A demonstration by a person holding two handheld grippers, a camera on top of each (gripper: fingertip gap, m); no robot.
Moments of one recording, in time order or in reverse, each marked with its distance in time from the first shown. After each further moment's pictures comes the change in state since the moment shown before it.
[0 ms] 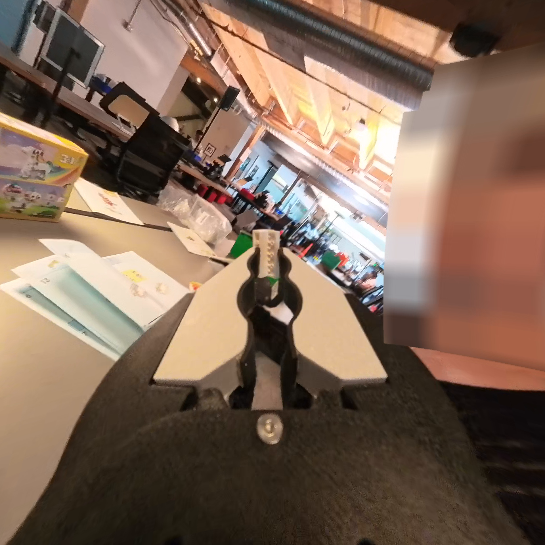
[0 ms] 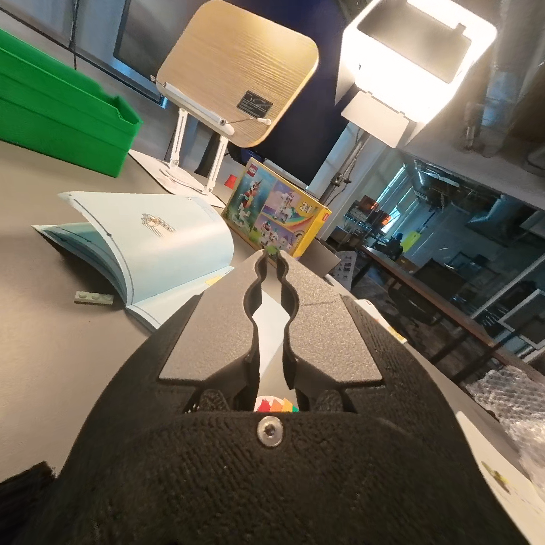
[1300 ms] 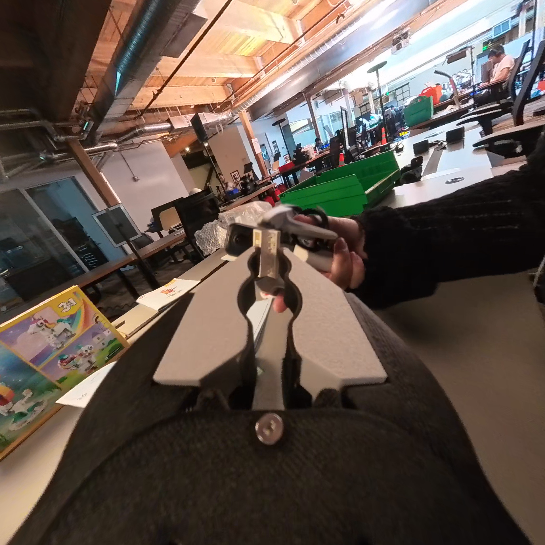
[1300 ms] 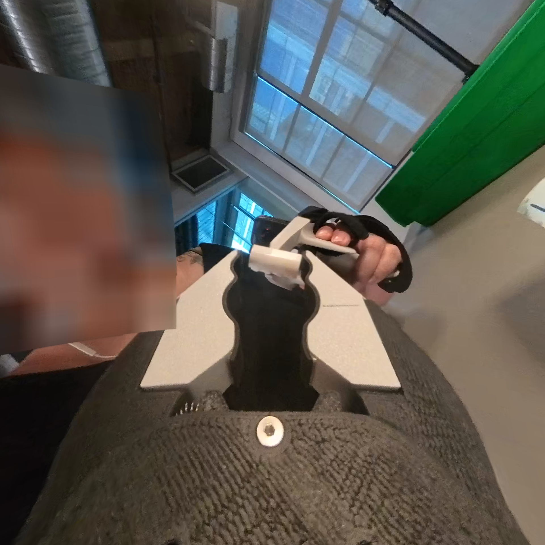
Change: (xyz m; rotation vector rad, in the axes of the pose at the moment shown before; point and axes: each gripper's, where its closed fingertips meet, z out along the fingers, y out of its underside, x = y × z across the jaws) left arm -0.018 0.155 0.121 -0.096 0.046 1.031; right arm -0.116 -0.117 -0.036 -0.012 -1.377 1.690
